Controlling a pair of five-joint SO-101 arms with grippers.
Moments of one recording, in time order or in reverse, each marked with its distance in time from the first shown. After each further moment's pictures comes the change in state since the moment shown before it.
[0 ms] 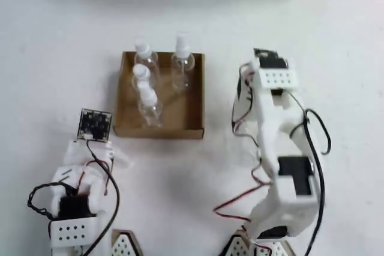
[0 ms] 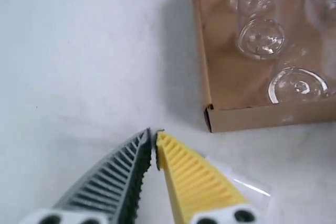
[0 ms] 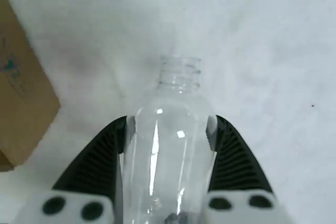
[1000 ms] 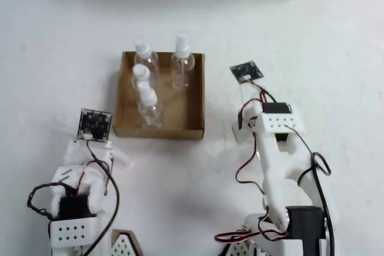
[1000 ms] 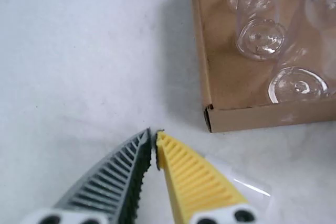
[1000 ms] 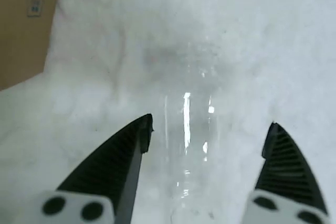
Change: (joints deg) left arm 0.0 0.0 0.0 0.0 0.0; right arm -0.1 -24.4 34.5 -29.0 26.5
